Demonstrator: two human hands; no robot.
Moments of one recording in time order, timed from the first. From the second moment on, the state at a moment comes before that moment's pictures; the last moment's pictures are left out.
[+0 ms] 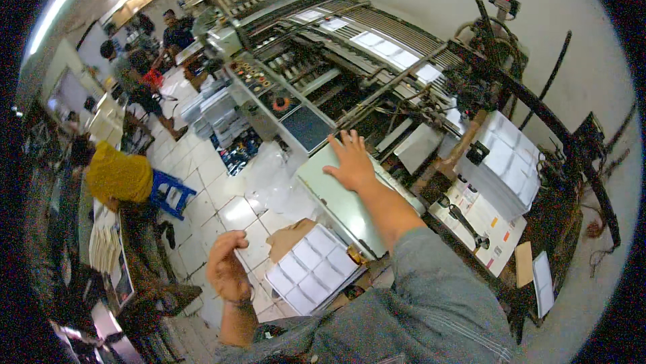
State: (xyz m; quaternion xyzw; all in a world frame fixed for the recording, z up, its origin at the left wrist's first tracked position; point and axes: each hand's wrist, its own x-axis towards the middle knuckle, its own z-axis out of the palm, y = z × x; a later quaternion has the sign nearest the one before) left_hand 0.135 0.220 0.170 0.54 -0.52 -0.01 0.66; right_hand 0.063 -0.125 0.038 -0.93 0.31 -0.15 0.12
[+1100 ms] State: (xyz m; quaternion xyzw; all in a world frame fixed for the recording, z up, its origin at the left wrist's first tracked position) left_hand 0.040 0.261 0.202 0.50 -0.48 -0.15 0.70; right_hand -0.014 -0.069 0.025 -0.91 0.24 -0.22 0.23
